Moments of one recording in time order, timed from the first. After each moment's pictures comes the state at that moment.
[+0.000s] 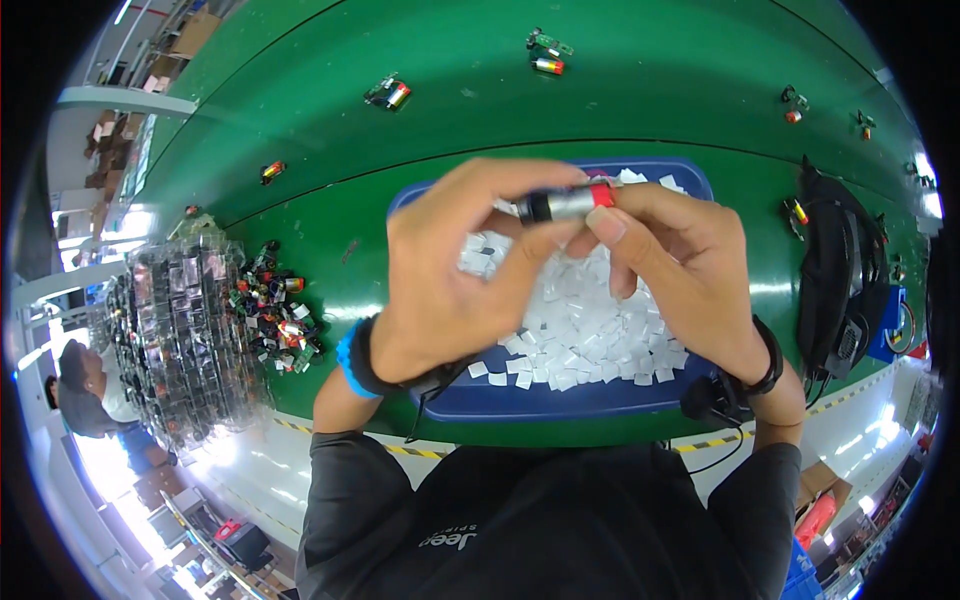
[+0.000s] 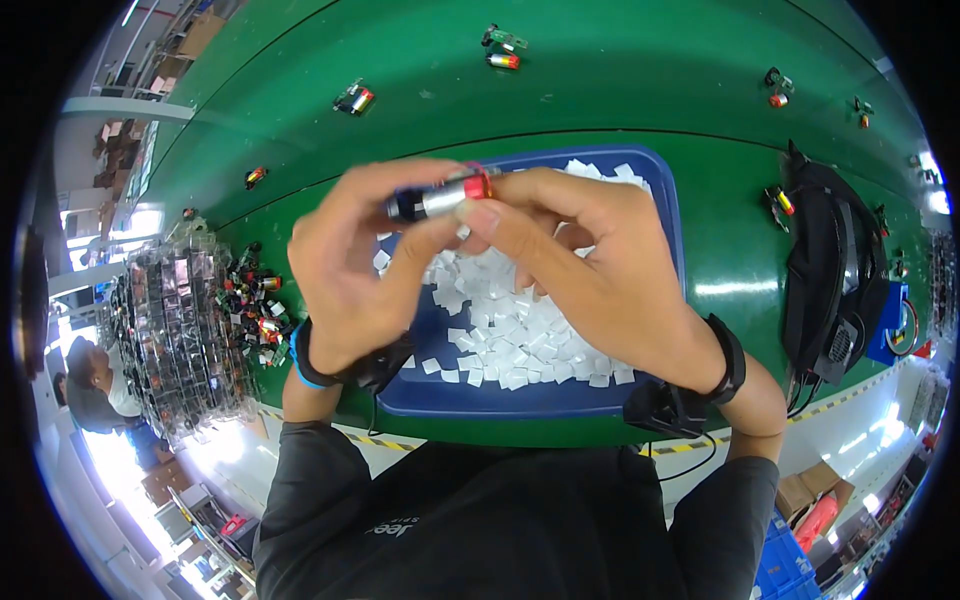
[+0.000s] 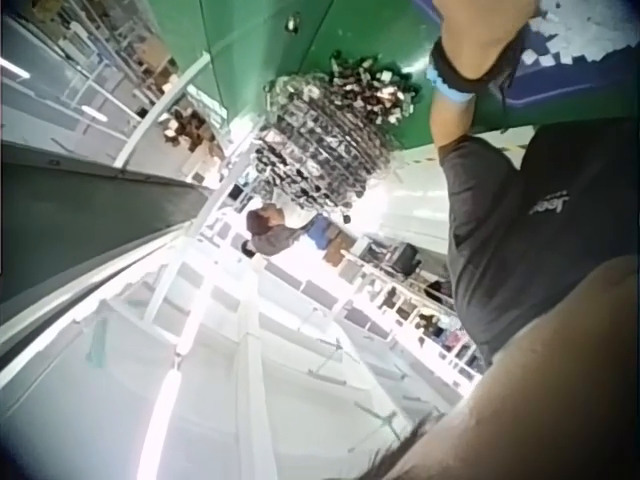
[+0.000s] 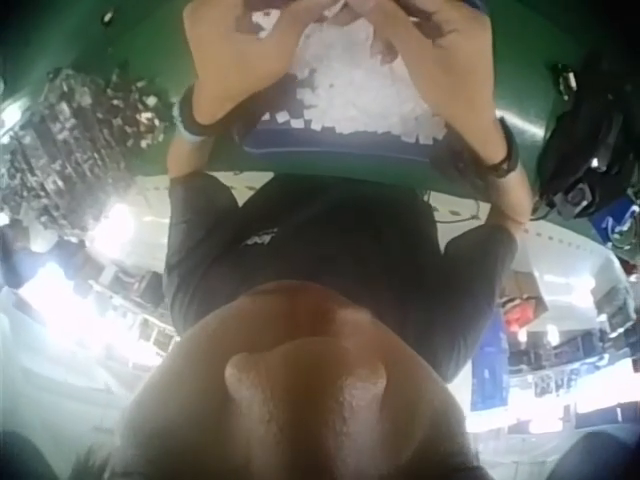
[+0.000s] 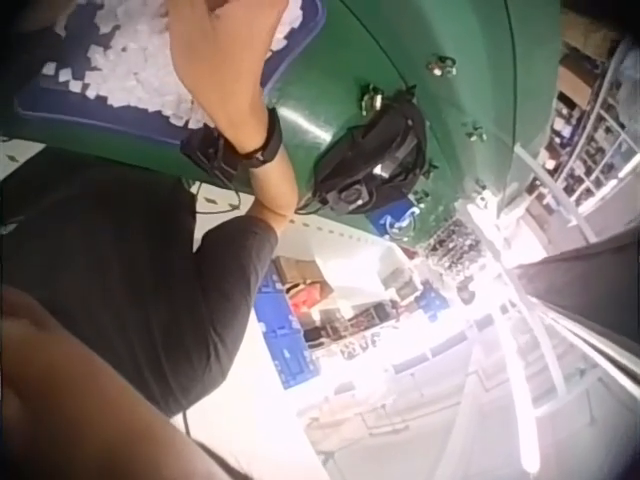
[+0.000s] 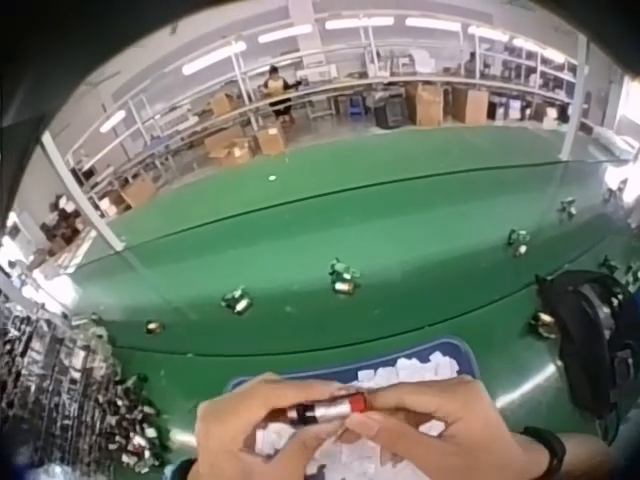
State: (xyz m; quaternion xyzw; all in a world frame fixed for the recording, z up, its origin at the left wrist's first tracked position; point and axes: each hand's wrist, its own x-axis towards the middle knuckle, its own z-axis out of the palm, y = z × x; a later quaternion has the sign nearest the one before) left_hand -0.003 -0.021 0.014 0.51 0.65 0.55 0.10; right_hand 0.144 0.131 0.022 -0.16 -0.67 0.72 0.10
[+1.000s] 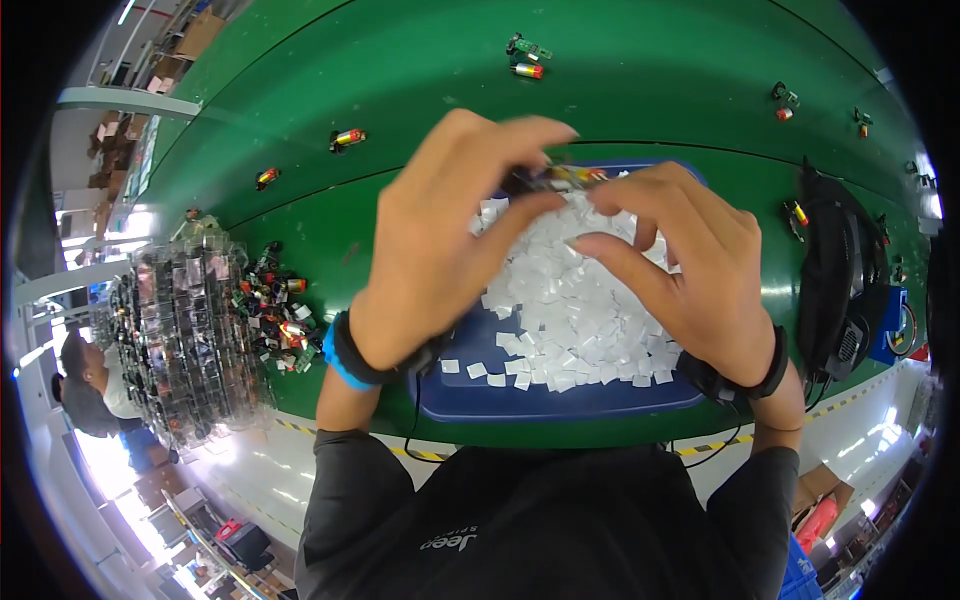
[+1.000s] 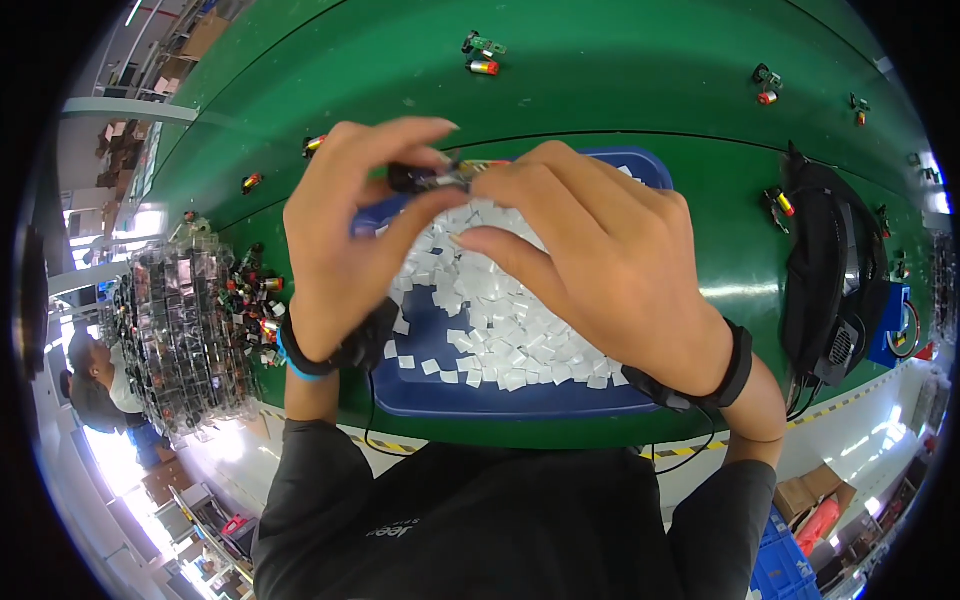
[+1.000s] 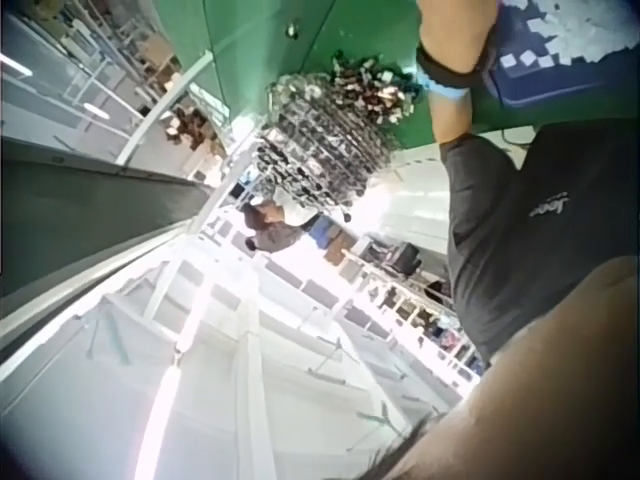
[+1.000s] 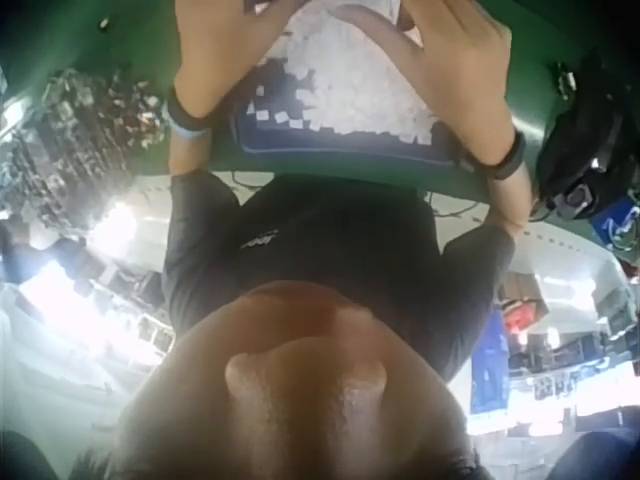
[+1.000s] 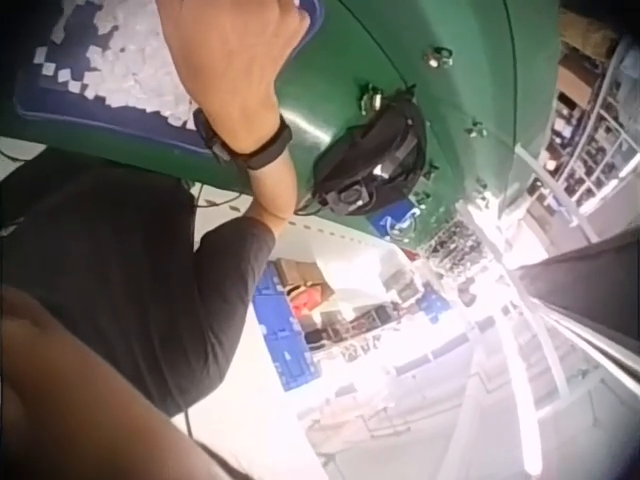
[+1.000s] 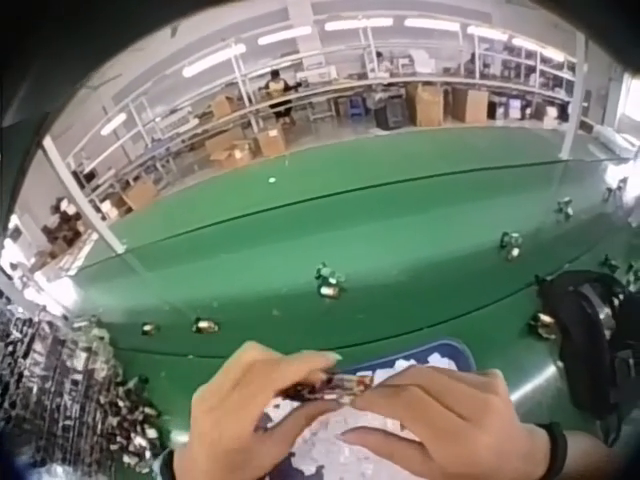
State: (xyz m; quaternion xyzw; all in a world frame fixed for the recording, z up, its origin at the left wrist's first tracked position) left_hand -0.013 -0.009 0.025 0.53 0.72 0.44 0.06; right_hand 0.144 0.141 0.013 -0.01 -0.89 0.32 0.32
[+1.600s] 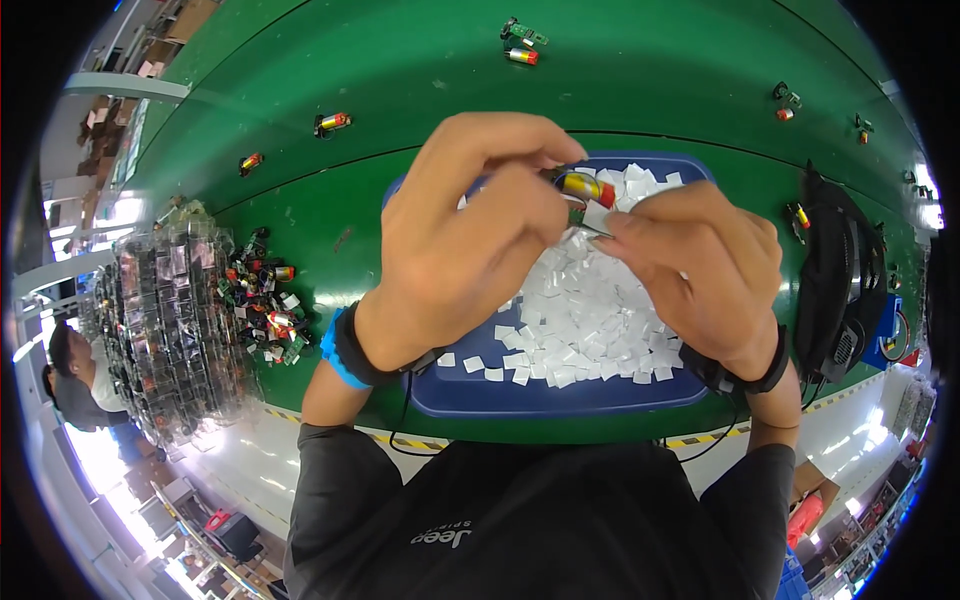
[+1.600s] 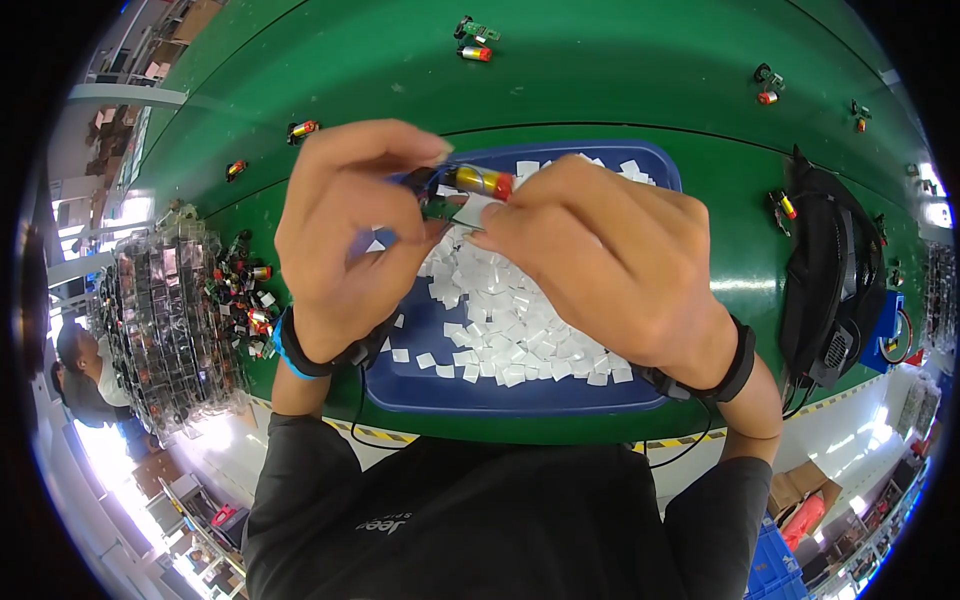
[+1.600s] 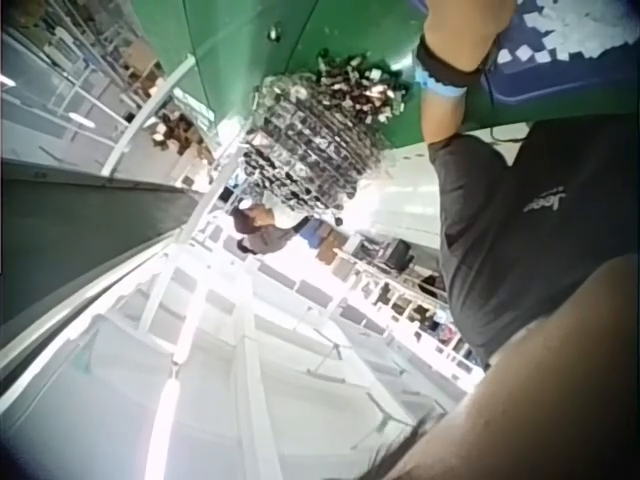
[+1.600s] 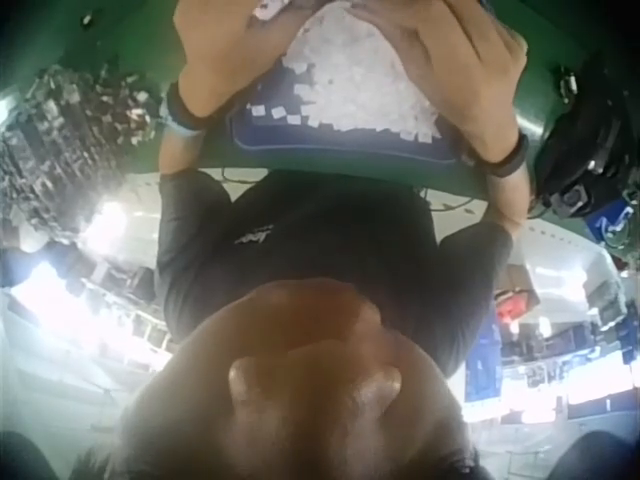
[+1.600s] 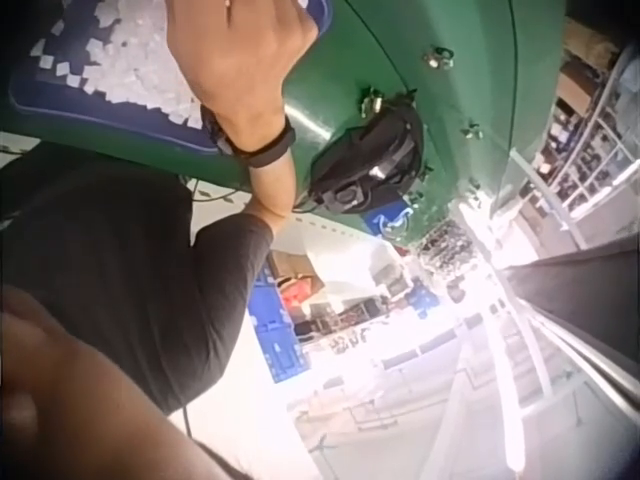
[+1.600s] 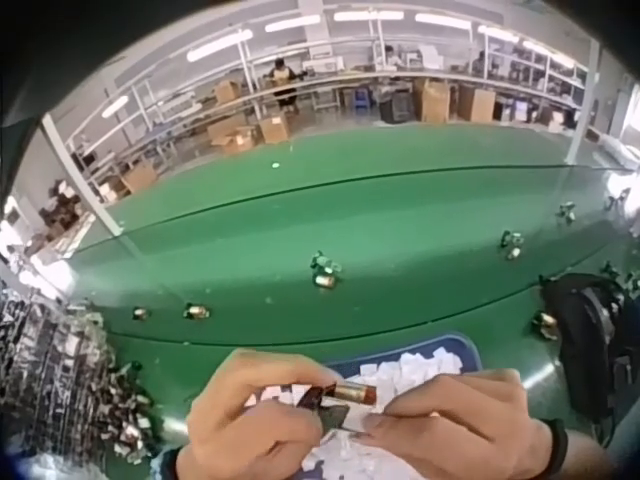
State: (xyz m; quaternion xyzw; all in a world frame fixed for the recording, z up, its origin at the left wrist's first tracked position) left_hand -0.013 -0.013 0.007 0.64 0.61 0.45 -0.08; right_hand 0.141 0.144 0.004 0.09 -0.89 0.22 0.38
